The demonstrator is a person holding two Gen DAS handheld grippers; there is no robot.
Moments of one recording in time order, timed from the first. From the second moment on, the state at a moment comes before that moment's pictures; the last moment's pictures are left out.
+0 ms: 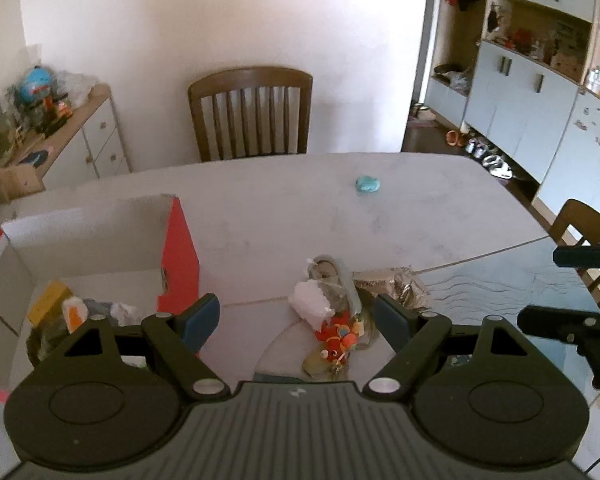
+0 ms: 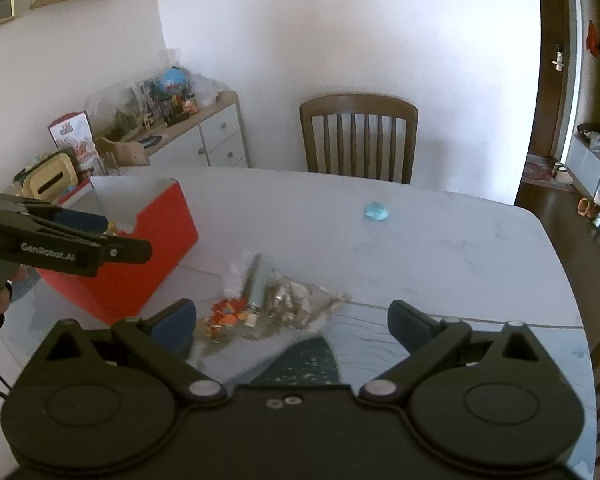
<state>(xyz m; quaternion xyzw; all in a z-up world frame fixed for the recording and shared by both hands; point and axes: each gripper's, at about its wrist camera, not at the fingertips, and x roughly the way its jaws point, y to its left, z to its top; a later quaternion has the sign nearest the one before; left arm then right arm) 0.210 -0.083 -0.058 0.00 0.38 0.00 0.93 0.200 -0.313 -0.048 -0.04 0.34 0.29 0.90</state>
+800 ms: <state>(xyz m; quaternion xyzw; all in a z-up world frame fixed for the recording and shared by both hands) 0.253 -0.100 -0.165 -0.02 0.43 0.01 0.90 0.292 -0.294 -0.123 -0.04 0.40 0.33 0.85</state>
